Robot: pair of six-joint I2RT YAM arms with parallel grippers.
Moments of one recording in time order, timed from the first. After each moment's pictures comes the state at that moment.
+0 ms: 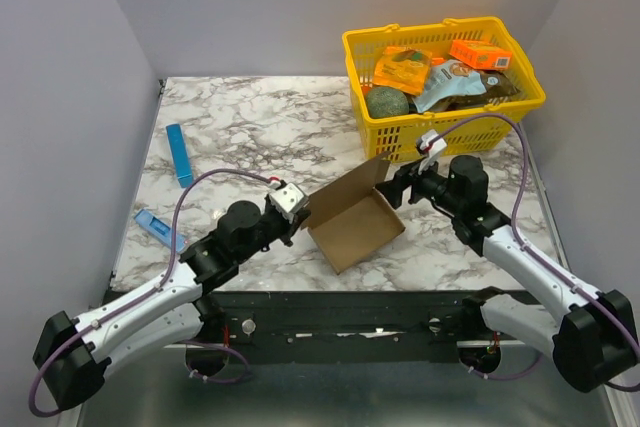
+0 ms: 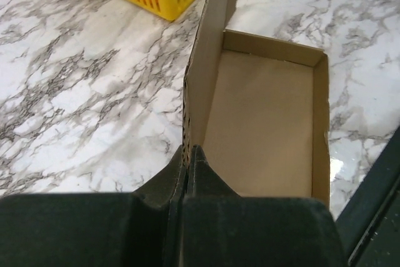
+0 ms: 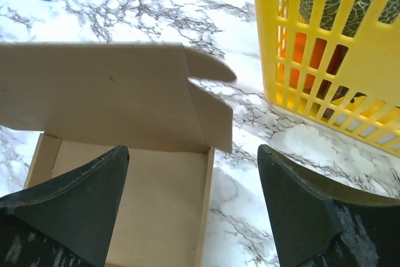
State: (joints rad) left arm -0.83 0.79 0.45 0.09 0.00 0.00; right arm 0.41 1.03 0.58 0.18 -0.33 0.03
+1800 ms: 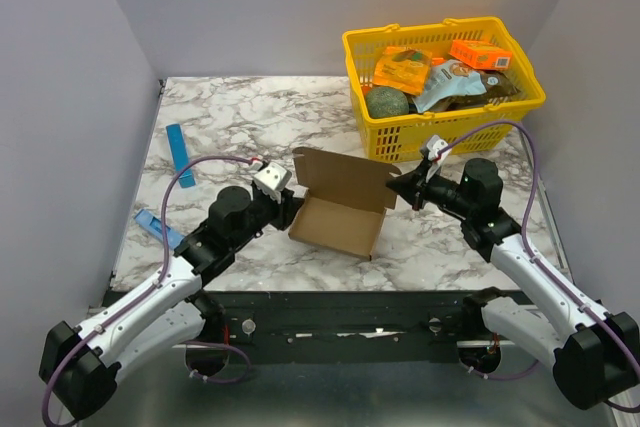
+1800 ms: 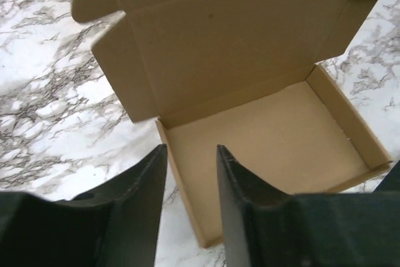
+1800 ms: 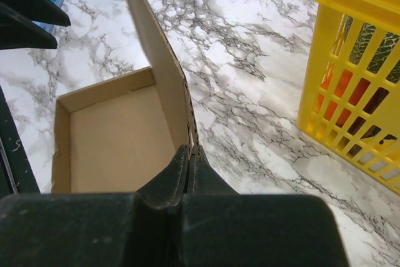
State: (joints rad) left arm -0.68 0.78 0.51 0.03 0.04 -0.10; right arm 0.34 0.93 0.57 0.16 -0.60 -0.04
